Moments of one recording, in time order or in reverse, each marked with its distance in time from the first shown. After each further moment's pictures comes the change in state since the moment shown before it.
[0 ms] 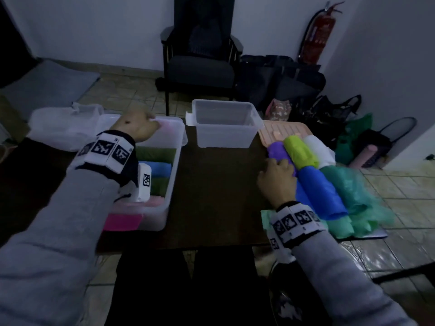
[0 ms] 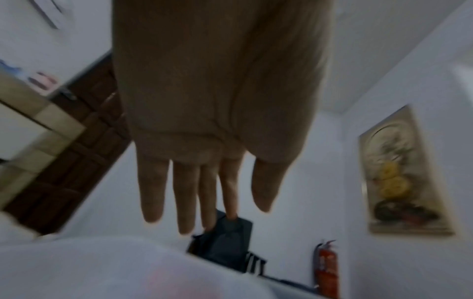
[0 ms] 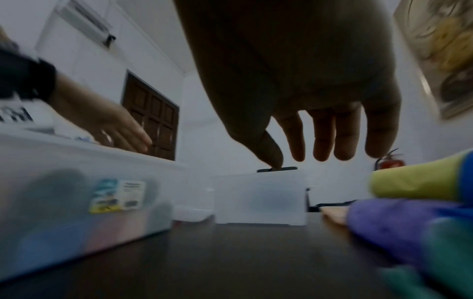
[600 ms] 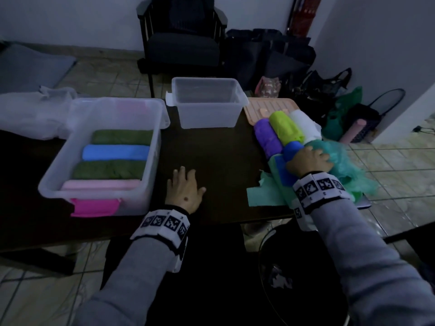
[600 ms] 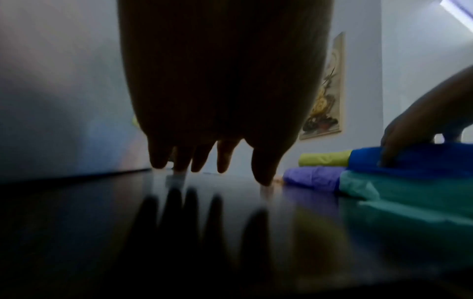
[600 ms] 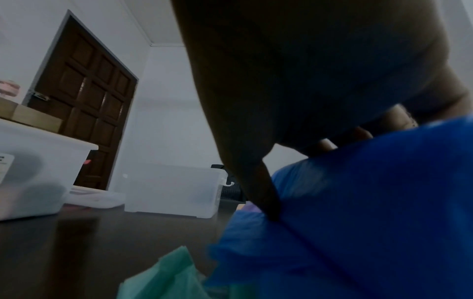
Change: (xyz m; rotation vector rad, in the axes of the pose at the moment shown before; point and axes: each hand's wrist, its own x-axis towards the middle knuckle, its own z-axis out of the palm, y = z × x) left_hand -0.085 0.019 0.176 0.149 -0.419 0.021; right_hand 0.034 0.093 -0.009 -0.133 -0.078 0.358
